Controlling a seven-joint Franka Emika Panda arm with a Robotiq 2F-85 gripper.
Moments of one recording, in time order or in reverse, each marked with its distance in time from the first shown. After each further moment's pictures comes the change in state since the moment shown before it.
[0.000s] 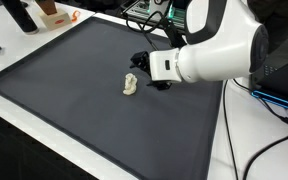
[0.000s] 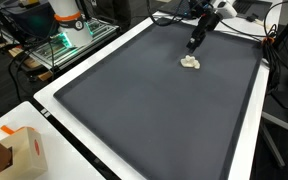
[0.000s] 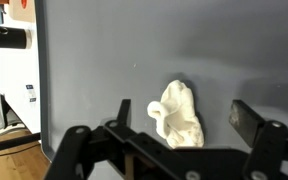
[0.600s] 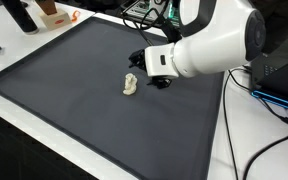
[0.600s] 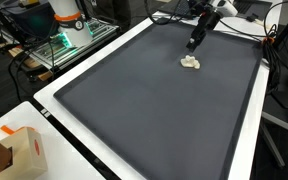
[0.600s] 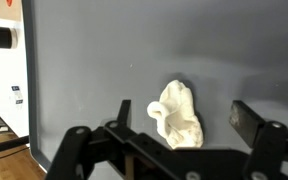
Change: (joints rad) arm -0.027 -0.057 0.015 -0.068 0.025 0.064 -0.017
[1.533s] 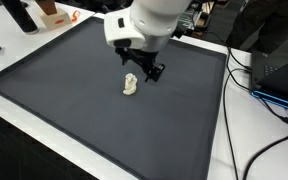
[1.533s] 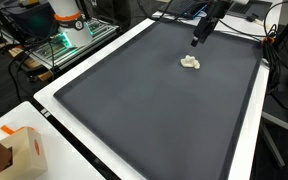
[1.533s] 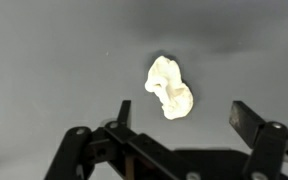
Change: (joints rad) arm -0.217 -0.209 0.113 -0.160 0.221 0.228 -0.086
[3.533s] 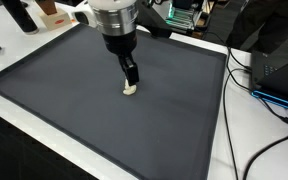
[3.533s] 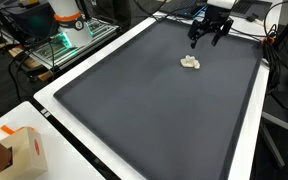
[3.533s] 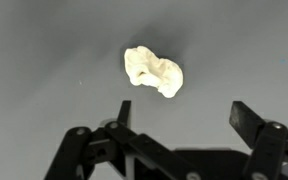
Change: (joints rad) arm -0.110 -0.072 -0.003 -0.115 0.245 0.214 0.378
